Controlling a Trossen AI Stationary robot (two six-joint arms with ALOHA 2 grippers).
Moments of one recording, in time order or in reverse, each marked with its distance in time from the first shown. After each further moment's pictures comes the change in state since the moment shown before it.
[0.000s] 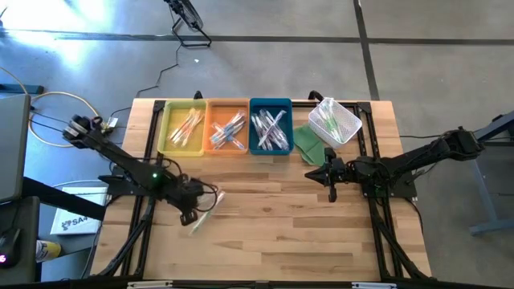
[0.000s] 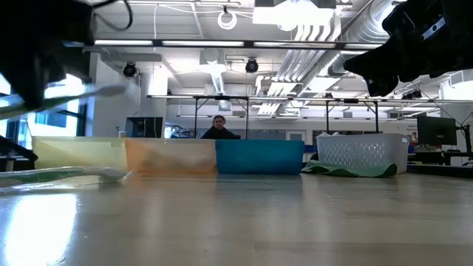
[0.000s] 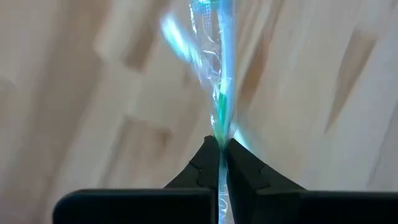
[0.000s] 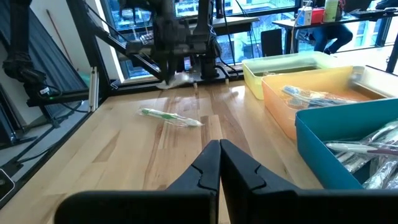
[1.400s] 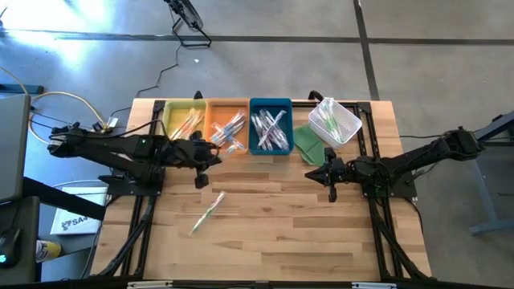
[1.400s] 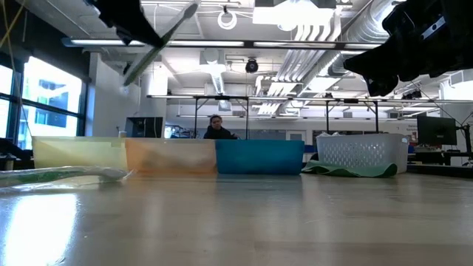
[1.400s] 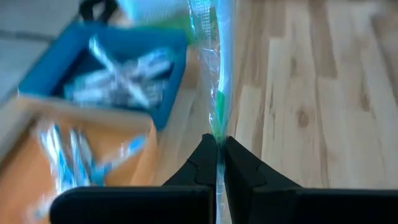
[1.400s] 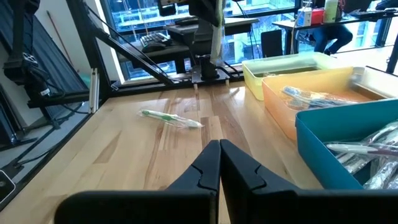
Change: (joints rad) left arm 0.421 -0.168 0.132 0.225 -0.156 0.759; right arm 0.000 0.000 0.000 0.003 0.000 0.002
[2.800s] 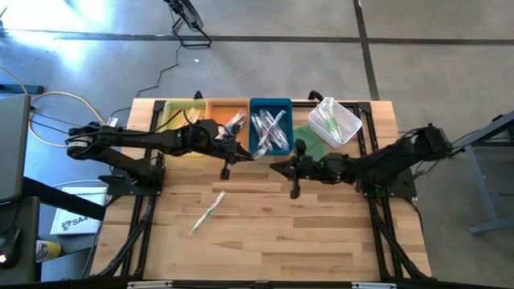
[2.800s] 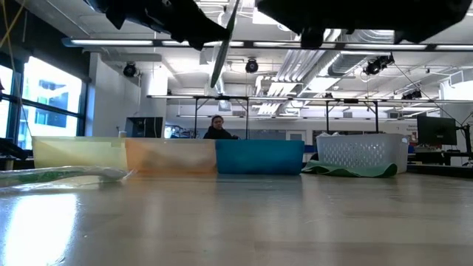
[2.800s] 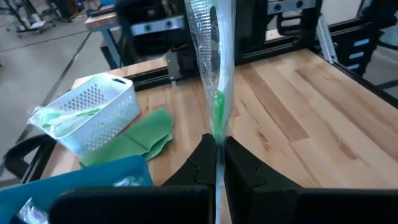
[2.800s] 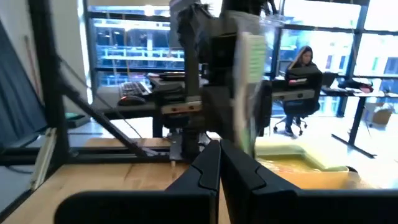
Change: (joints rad) left arm 0.253 0.319 0.000 0.657 0.549 0.442; right arm -0.030 0.586 0.473 0.335 0.056 -0.215
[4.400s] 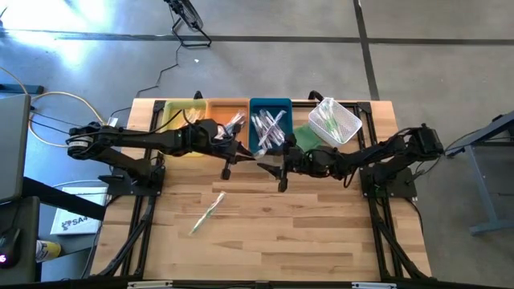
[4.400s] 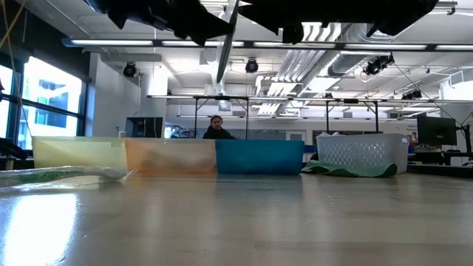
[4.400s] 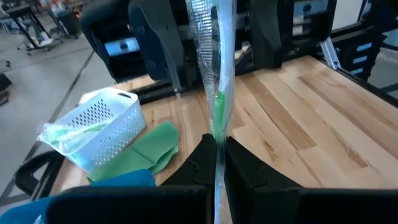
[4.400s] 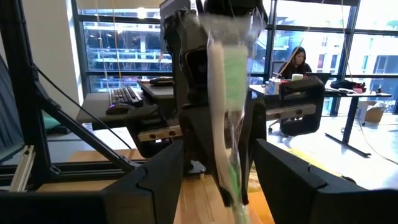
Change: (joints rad) left arm 0.000 0.006 -0.001 0.050 0.001 0.033; right arm -0.062 0.090 0.165 -0.069 -0.030 0.022
